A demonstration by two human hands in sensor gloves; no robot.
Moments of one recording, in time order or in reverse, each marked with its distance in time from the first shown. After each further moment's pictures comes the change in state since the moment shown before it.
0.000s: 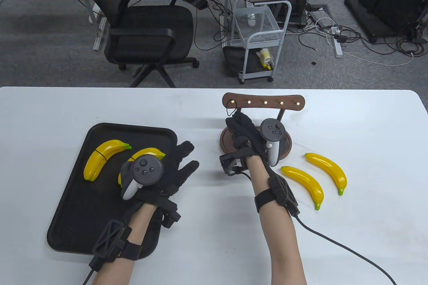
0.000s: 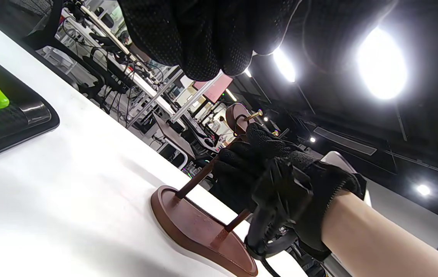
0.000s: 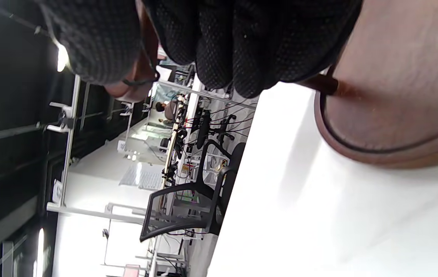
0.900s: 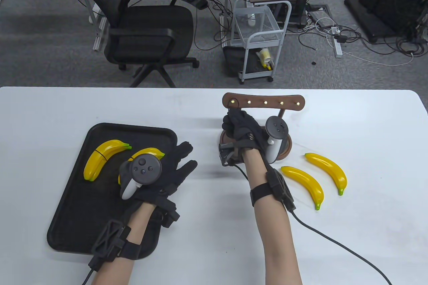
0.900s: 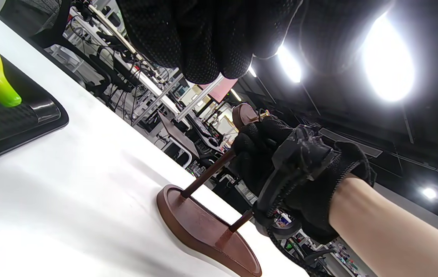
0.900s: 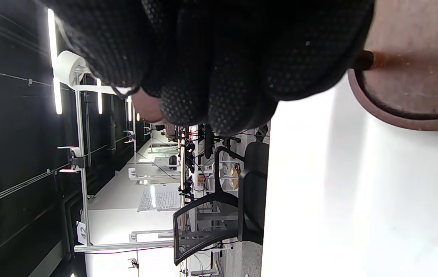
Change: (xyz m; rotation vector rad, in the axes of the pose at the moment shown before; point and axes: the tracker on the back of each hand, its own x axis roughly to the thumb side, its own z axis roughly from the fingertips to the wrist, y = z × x) left_hand -0.002 0.001 0.001 -0.002 0.020 0.011; right_hand 0.014 -0.005 -0.002 -0.037 0.021 -0.180
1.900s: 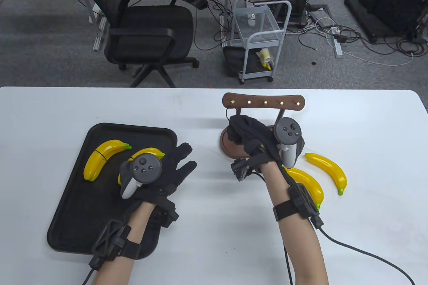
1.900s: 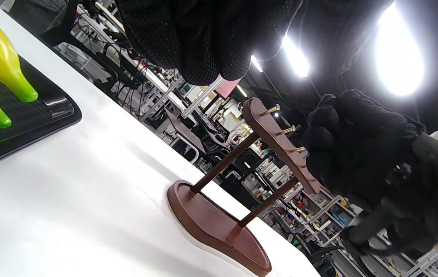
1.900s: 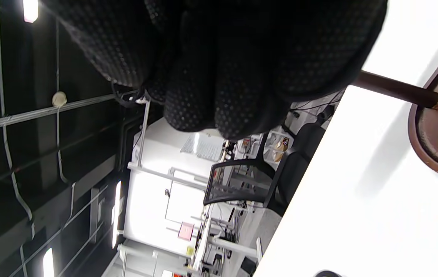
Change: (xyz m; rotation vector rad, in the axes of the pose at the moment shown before) left_hand -0.003 -0.001 -0.001 -0.018 0.024 -0.012; right_hand 0.040 -0.028 0.052 0.222 -0.327 0.231
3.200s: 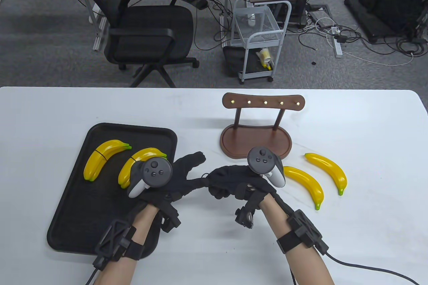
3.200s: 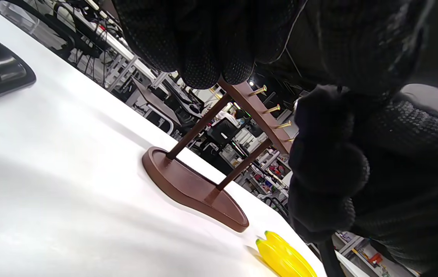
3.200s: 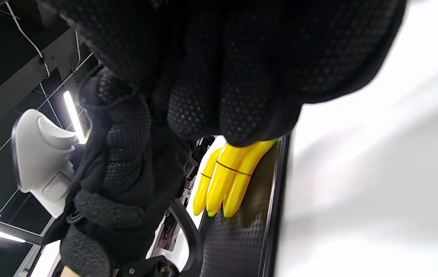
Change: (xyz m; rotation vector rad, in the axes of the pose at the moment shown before) left_hand 0.011 -0.021 -0.005 -0.135 -0.119 -0.023; right_hand -0.023 0.061 0.057 0.606 -0.058 0.094
